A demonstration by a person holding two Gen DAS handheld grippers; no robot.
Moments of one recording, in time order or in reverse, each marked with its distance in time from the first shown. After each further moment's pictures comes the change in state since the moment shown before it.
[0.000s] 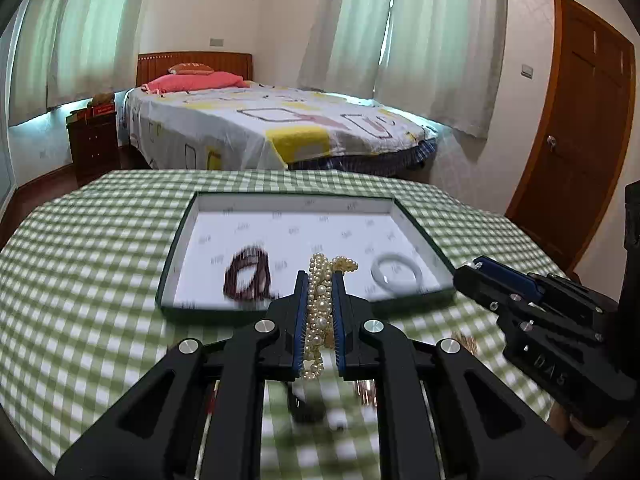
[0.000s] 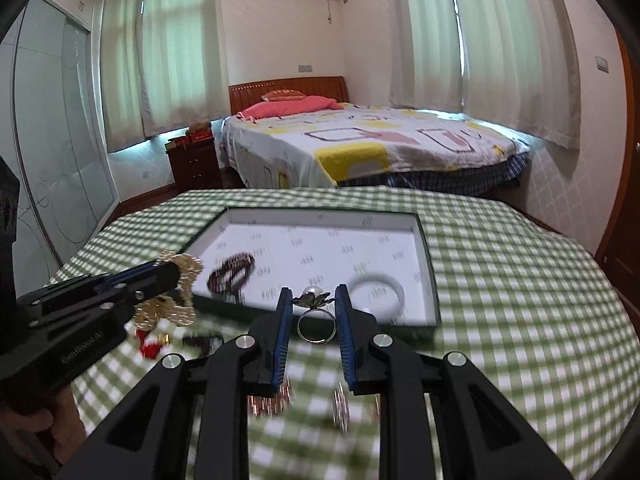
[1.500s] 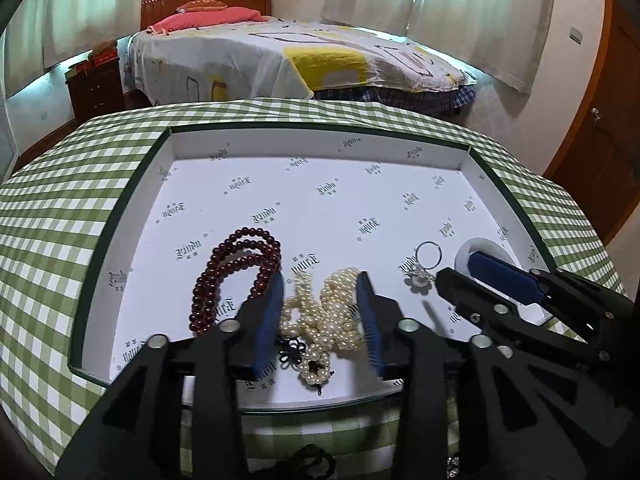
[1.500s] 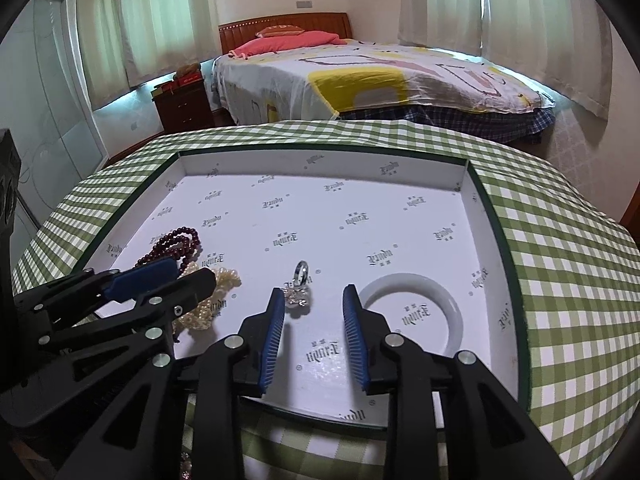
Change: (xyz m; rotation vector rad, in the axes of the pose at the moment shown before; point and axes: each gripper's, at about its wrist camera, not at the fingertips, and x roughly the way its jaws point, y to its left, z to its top) left arm 0.141 0.024 0.004 -0.041 0.247 0.076; right arm 0.130 -0.017 0.004 0.012 0.250 0.009
